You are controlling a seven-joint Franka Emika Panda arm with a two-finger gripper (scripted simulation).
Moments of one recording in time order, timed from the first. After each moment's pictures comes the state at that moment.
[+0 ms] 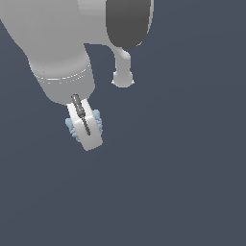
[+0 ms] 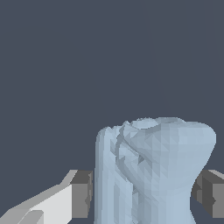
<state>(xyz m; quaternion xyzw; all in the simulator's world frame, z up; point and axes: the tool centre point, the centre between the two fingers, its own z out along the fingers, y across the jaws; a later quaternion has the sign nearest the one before) 0.104 -0.097 0.347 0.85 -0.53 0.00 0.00</state>
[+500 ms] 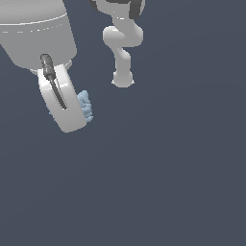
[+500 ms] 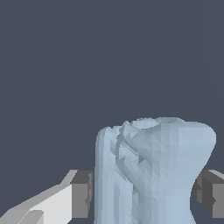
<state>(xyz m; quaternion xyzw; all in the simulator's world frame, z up) 0.105 -0.114 0.407 0.85 -0.53 0.00 0.00</state>
